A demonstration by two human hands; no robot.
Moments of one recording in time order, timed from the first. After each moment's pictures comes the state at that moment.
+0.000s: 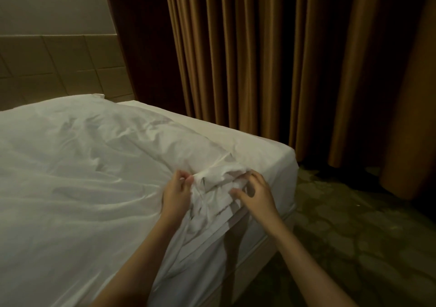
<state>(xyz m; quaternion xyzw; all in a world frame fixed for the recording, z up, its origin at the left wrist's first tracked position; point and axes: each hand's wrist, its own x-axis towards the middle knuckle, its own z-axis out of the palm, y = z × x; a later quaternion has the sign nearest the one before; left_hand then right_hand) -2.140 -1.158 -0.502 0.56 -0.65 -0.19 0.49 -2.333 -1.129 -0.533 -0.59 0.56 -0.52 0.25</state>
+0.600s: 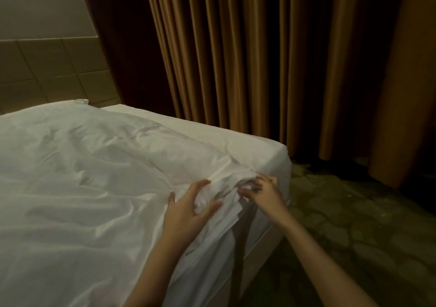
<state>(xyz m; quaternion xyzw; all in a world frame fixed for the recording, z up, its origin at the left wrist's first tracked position) -2.150 -1.116 -0.493 0.51 -0.78 -0.12 0.34 -2.358 -1.128 -0.526 -0.53 0.65 -0.48 0.26</state>
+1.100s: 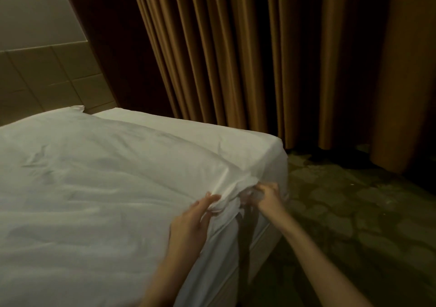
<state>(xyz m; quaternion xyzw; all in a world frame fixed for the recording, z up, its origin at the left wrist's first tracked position) -2.170 -1.116 -0.530 0.40 -0.84 0.01 0.38 -2.381 -1.137 -0.565 -0.50 0.65 -0.49 0.30</state>
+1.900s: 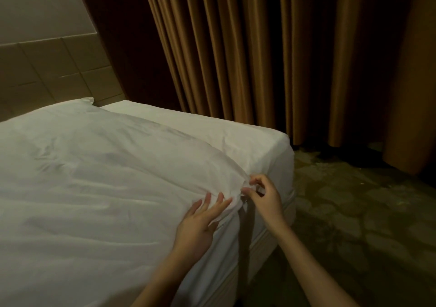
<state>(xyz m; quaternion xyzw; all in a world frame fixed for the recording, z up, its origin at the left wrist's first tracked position) -2.168 -1.138 -0.562 0.40 -0.90 -0.01 0.20 -2.362 -1.141 -0.578 -0.48 0.55 -0.62 0.28</state>
